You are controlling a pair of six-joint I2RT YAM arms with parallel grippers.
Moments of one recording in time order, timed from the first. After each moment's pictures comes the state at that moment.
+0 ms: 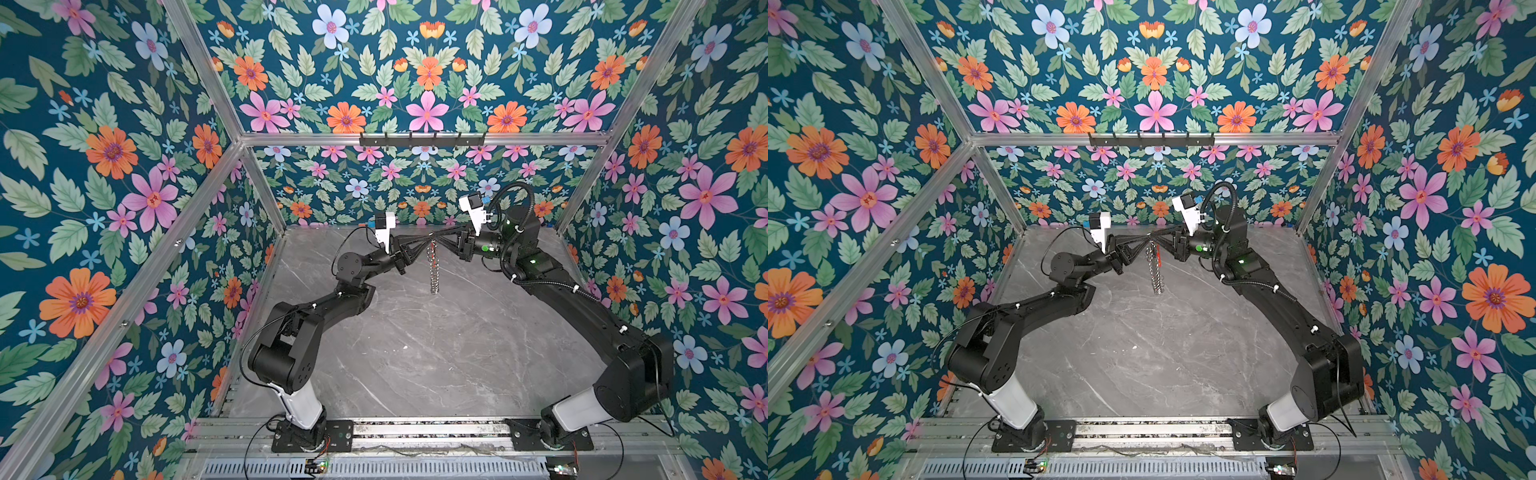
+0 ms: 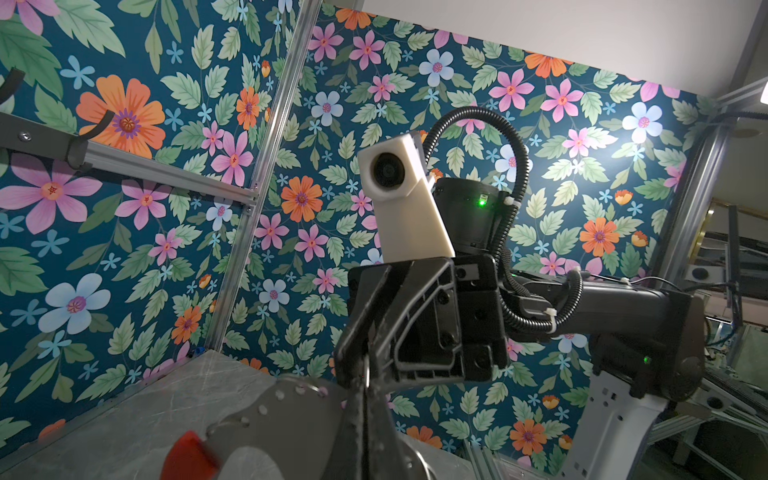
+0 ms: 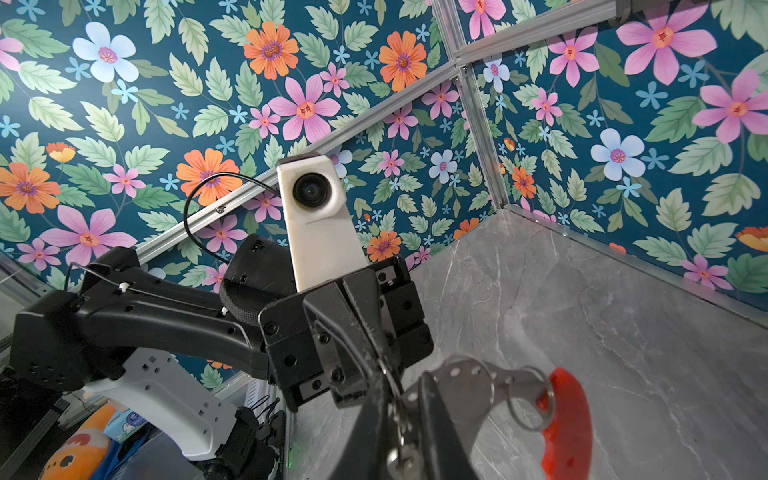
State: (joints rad) left arm -0.47 1.72 1.01 1.35 0.79 -0.81; right arm 0.40 1.51 1.35 0.09 -0.85 0.35
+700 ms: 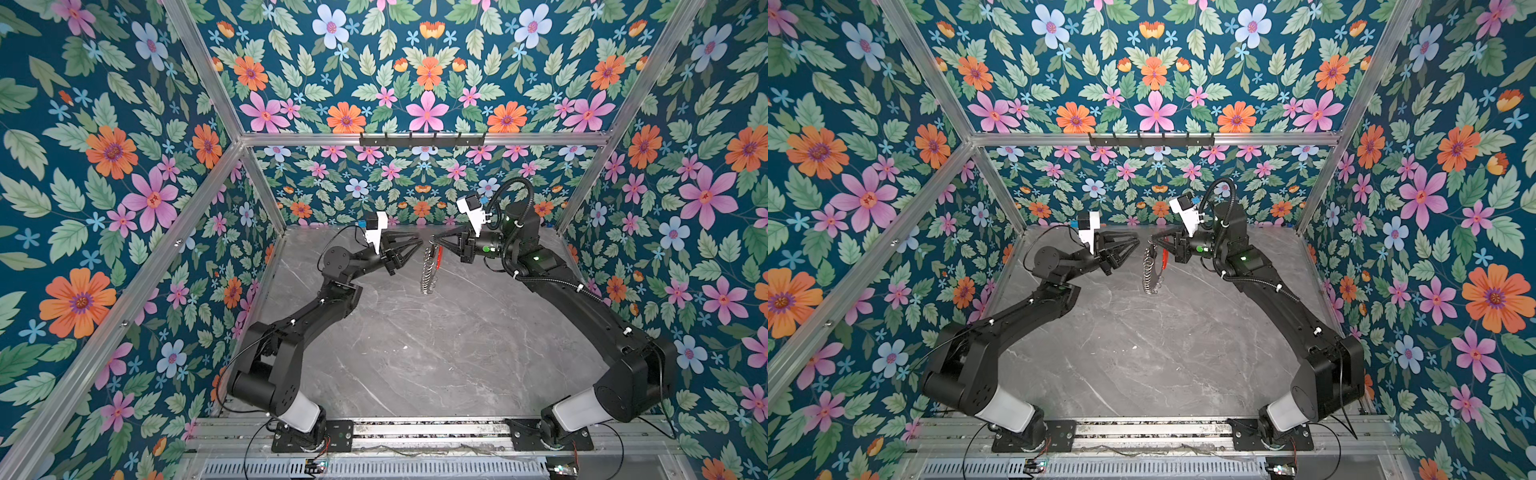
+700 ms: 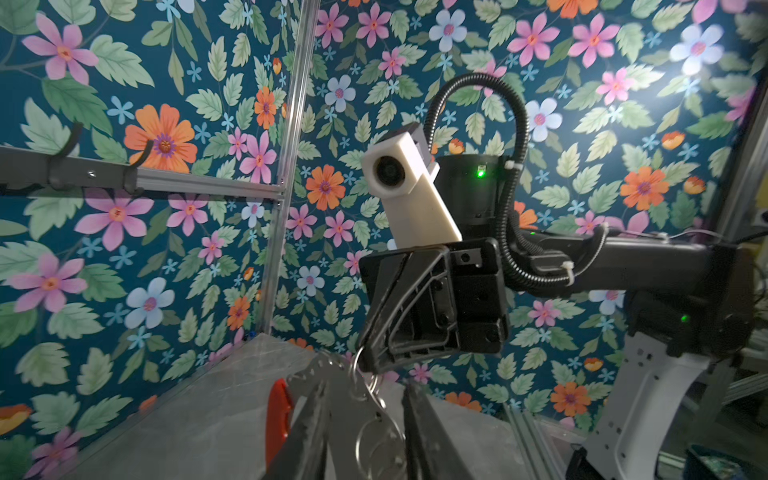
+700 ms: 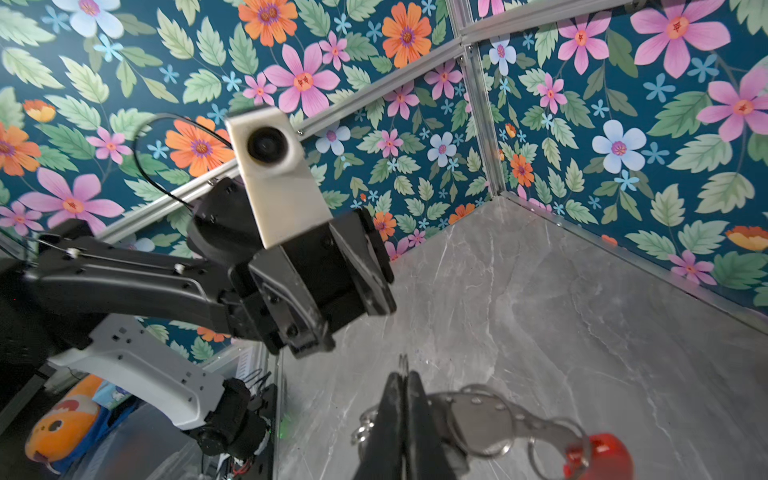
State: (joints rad) left arm -0.42 1.52 0.99 0.98 0.85 -0.50; right arm 0.40 1.51 1.42 -0.10 -0.84 0.20
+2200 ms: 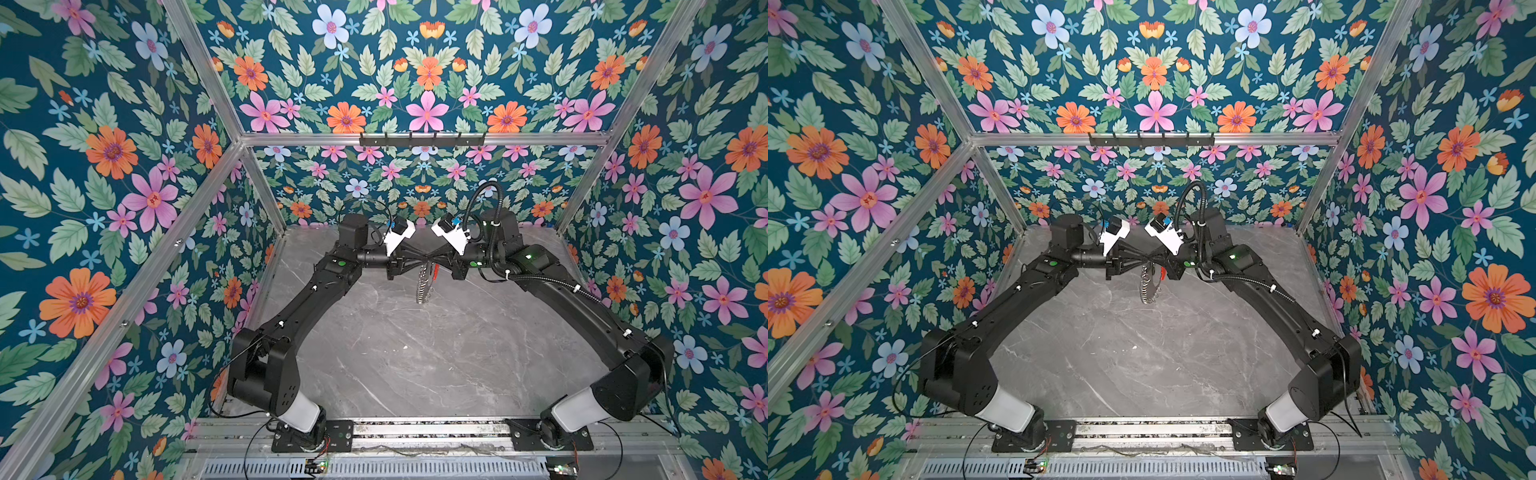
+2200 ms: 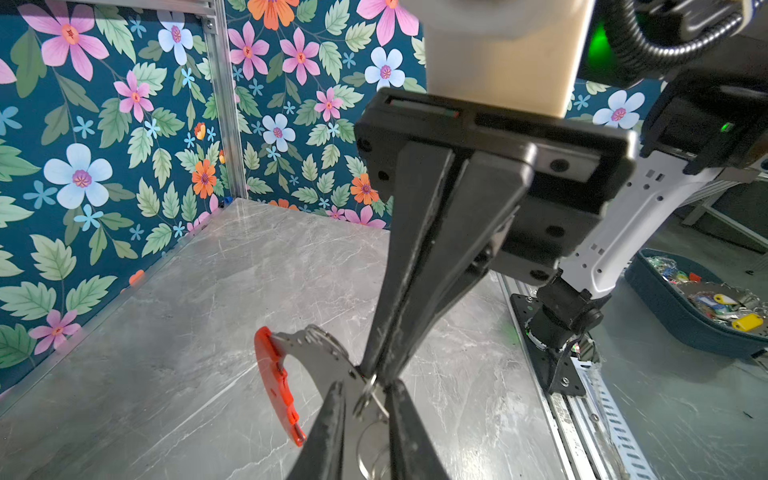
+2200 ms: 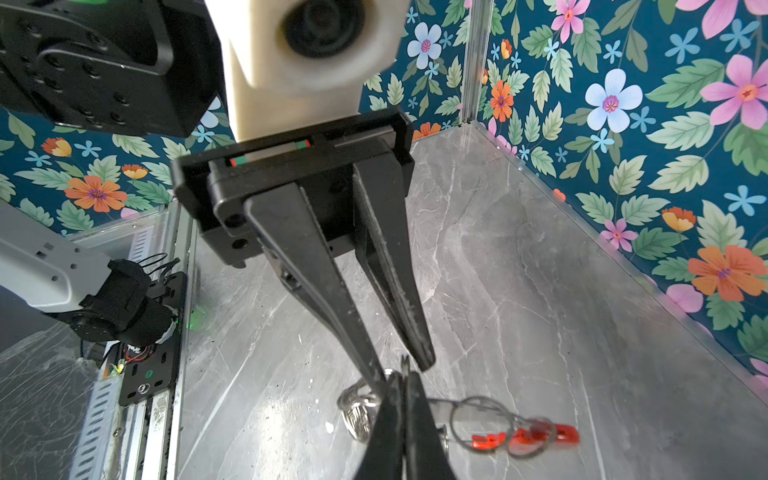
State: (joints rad) left arm -0.42 1.56 1.30 -0.05 1.07 0.17; right arm 0.52 1.53 1.53 -0.49 -0.61 -0.25
